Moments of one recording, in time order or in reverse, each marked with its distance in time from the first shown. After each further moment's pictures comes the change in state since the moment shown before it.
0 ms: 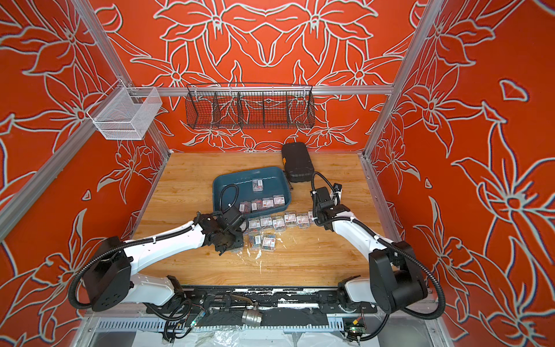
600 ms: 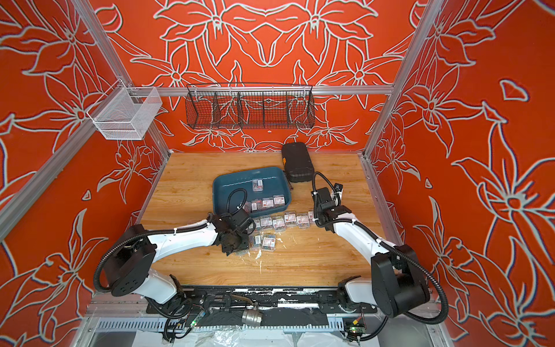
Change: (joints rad) left arm -0.010 0.143 0.017 0.090 0.016 -0.003; right arm 0.000 -0.028 -0.011 0.007 -0.001 -0.003
